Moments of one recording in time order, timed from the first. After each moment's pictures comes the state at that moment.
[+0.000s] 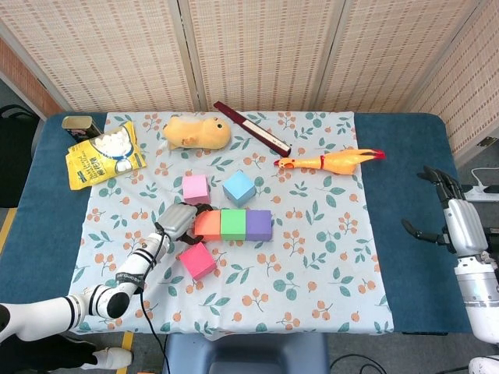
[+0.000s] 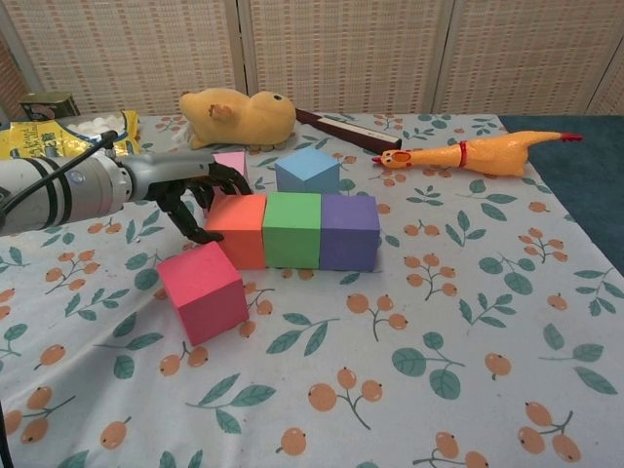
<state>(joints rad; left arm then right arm) -0.91 -1.54 -0.18 -1.37 0.93 0.70 0.18 0.27 -1.03 0.22 -1.66 -1.35 1.31 0.40</state>
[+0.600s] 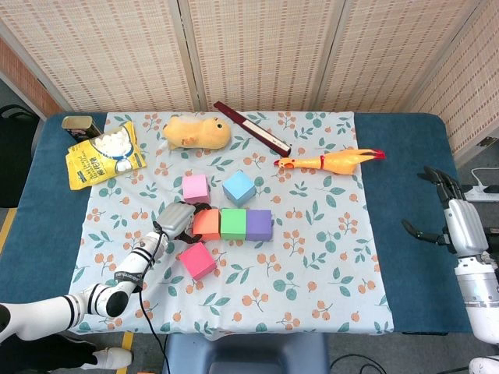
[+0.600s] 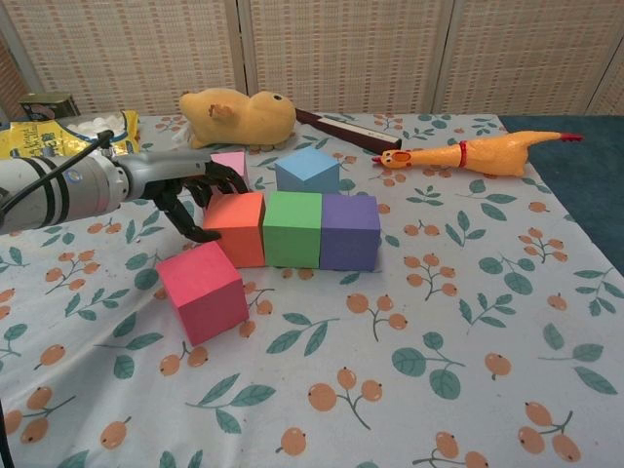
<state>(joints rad) -0.91 -1.54 -0.17 -1.34 0.94 0.70 0.15 0.27 -1.03 0.22 -1.66 -1.35 1.31 0.40</state>
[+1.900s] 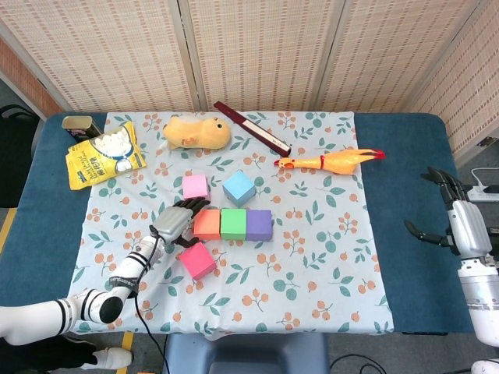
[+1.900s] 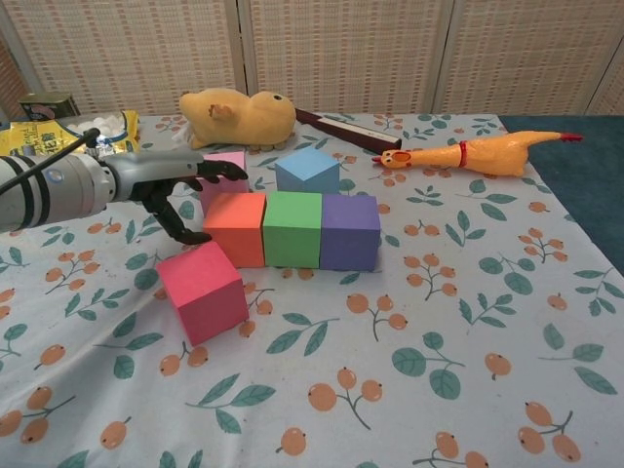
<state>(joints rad) -0.90 -1.47 -0.15 -1.45 0.92 0.73 0.18 0.25 -1.02 0.22 -1.67 -1.36 1.32 0.41</state>
